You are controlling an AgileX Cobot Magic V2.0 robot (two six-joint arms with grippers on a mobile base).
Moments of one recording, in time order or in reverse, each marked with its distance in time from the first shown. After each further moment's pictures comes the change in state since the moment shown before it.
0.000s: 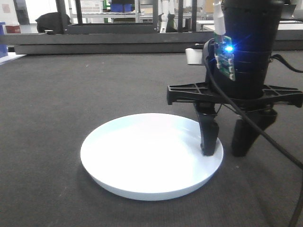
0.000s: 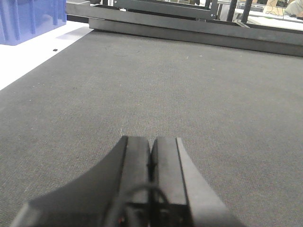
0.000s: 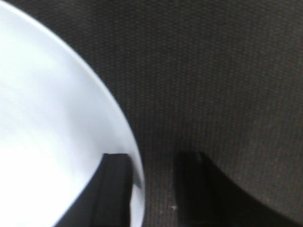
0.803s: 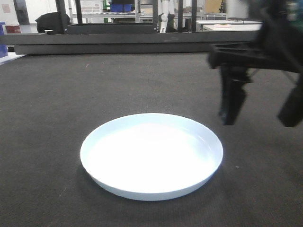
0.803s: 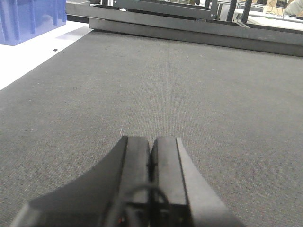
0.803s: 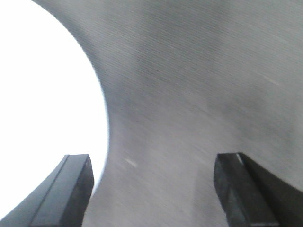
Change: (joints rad) left arm 0.000 0.000 0.000 0.000 0.000 0.000; right arm -0.039 -0.227 0.122 -0.038 -0.054 -0.090
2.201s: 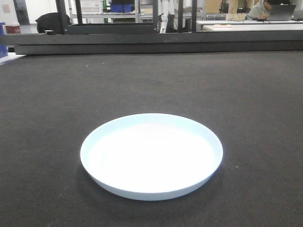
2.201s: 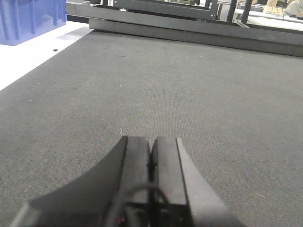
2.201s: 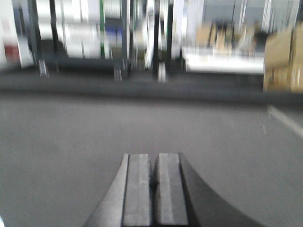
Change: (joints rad) left arm 0.000 0.000 0.000 0.000 0.000 0.000; right arm -0.498 -1.350 0.700 -0.004 -0.608 -0.479
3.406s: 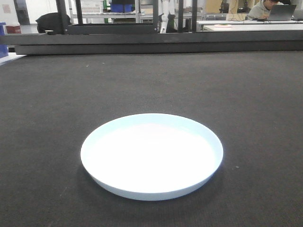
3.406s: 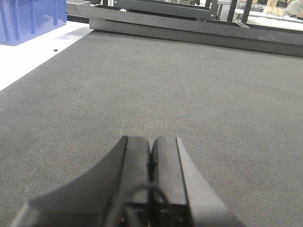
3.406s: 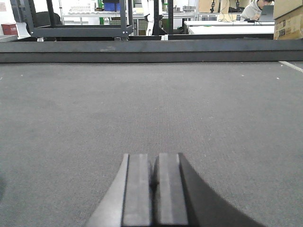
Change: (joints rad) left arm 0.000 0.000 0.000 0.000 0.000 0.000; right arm 0.000 -0.180 0.384 0.078 -0.212 0.000
